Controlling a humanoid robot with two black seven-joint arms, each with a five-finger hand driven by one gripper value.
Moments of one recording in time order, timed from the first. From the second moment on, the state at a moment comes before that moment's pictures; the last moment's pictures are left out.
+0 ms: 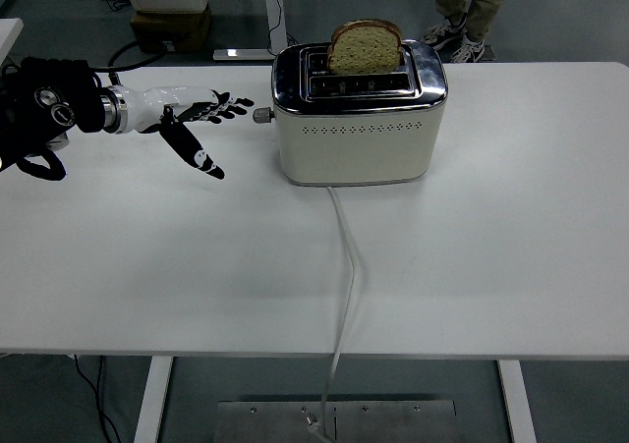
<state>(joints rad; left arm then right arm) -1.22 0.51 -0.14 -0.87 0.86 -0.42 -0.08 -0.03 0.00 0.42 0.09 -0.35 0.06 0.08</state>
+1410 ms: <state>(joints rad) -1.15 0.38 -0.13 -0.75 0.86 -0.40 -0.08 -0.04 0.00 0.42 0.09 -0.35 0.06 0.08</state>
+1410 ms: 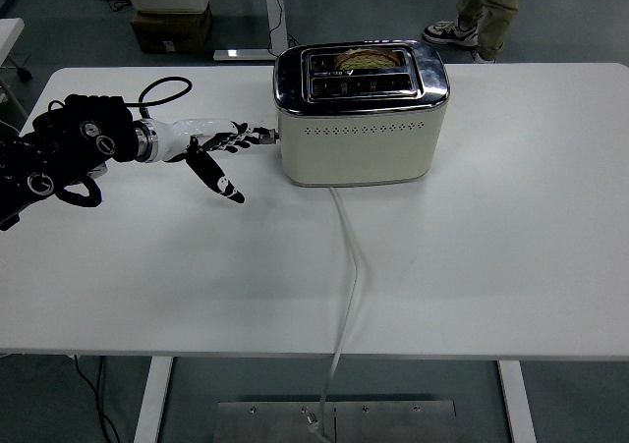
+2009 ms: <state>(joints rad) -1.12 0.37 -0.13 -0.75 0.86 -0.38 -0.08 -0.04 0.00 0.42 0.09 -0.35 0.06 0.08</state>
